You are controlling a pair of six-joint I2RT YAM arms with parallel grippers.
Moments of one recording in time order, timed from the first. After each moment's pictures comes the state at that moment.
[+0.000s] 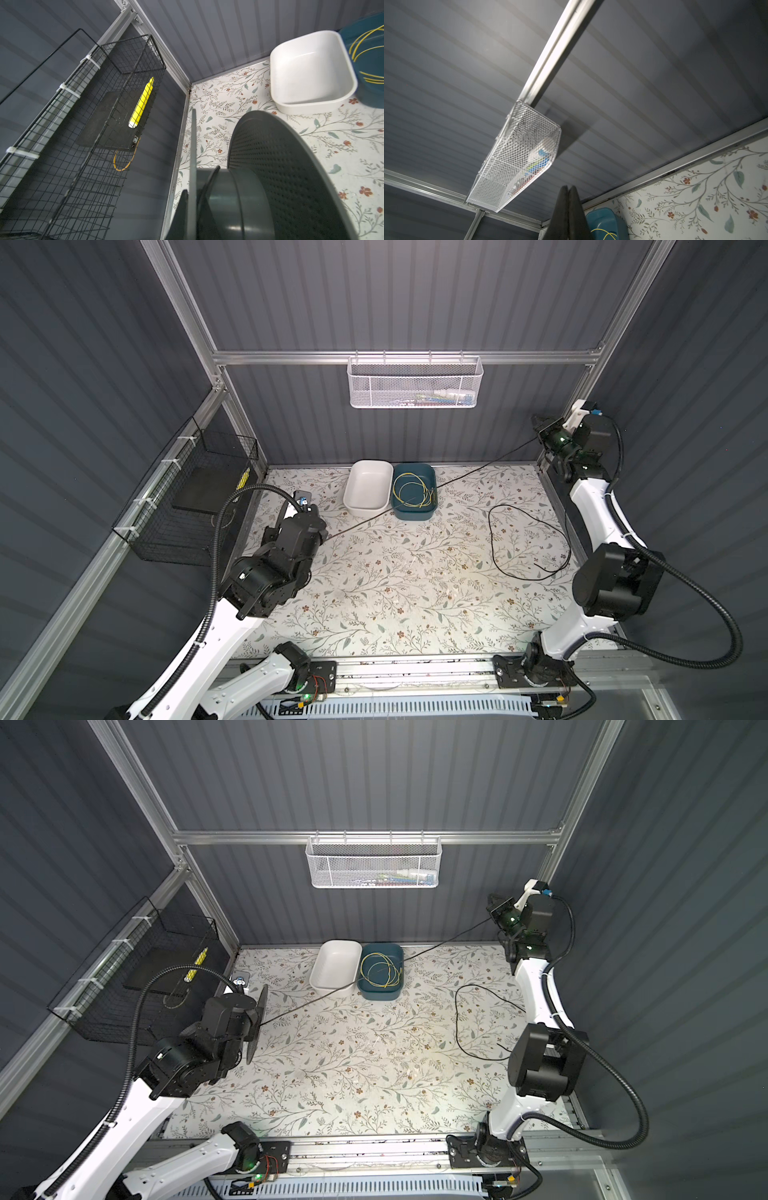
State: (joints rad) left arm -0.65 0.90 1.24 -1.04 -0.85 -0.01; right arm -0.18 1.77 1.64 0.09 -0.42 0.91
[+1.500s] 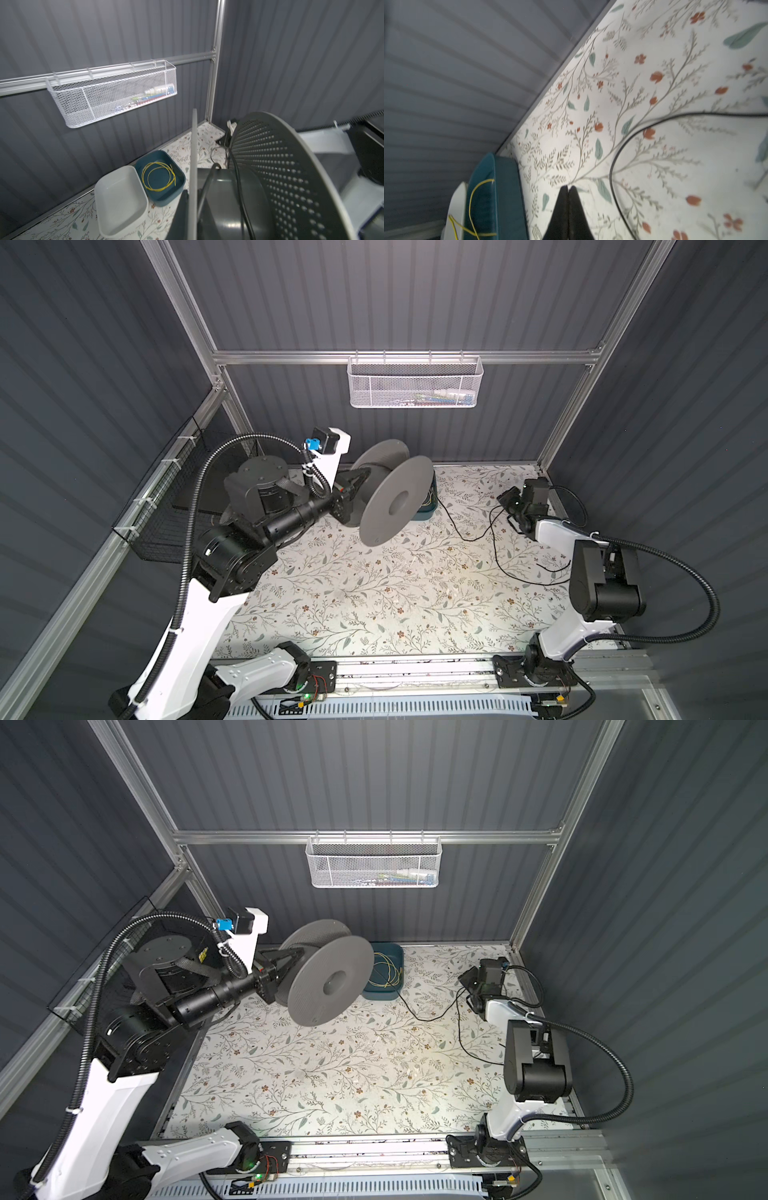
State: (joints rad) left arm -0.65 1.13 1.74 -0.69 0.12 -0.04; right arm 0.00 1.67 0.93 0.22 -0.04 0.80
